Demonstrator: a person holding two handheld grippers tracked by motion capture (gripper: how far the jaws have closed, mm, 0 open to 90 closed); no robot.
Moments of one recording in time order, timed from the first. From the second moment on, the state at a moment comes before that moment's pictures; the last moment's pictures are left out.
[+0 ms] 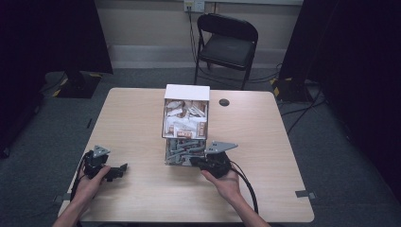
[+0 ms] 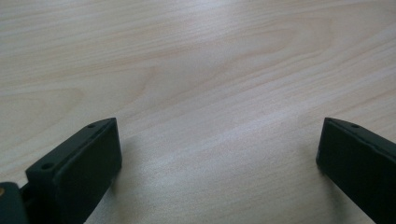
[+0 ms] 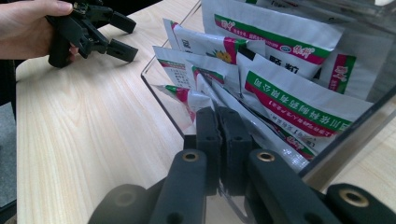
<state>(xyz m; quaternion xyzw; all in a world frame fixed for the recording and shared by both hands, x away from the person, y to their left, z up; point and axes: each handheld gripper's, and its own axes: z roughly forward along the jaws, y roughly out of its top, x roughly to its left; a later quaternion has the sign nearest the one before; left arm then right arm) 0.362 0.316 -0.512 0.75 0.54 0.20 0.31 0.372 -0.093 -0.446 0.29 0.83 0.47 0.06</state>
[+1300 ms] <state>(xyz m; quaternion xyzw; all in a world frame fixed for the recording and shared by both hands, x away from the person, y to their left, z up) 0.362 0.316 -0.512 0.75 0.54 0.20 0.31 0.369 -0.102 -0.431 0.29 0.82 0.49 0.07</state>
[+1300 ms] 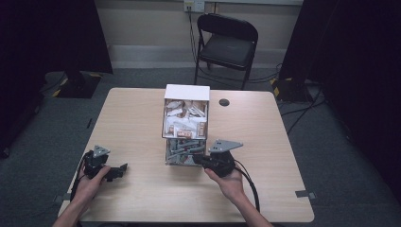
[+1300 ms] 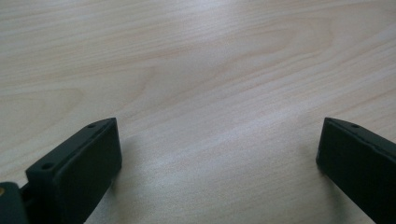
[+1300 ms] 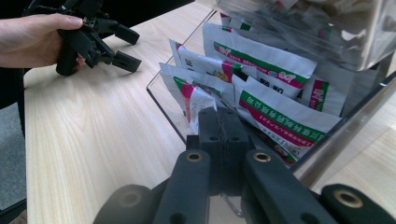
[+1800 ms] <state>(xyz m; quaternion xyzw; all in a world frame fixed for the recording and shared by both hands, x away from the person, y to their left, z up) 0.362 0.316 -0.512 0.75 0.54 0.20 0.31 0.366 -0.108 -0.425 0.28 0.82 0.49 0.08</state>
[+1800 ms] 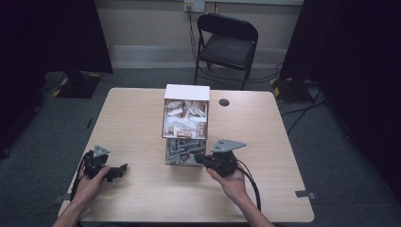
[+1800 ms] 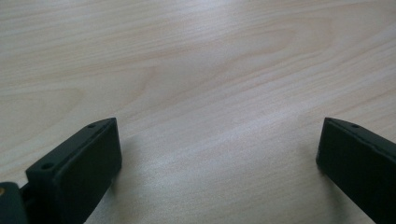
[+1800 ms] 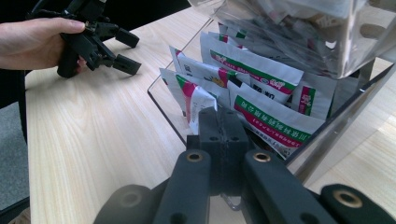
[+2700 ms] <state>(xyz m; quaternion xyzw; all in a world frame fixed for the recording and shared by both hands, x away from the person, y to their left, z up) 0.362 0.316 -0.512 0.75 0.54 0.20 0.31 0.358 -0.119 -0.404 0.29 0.79 0.53 0.06</state>
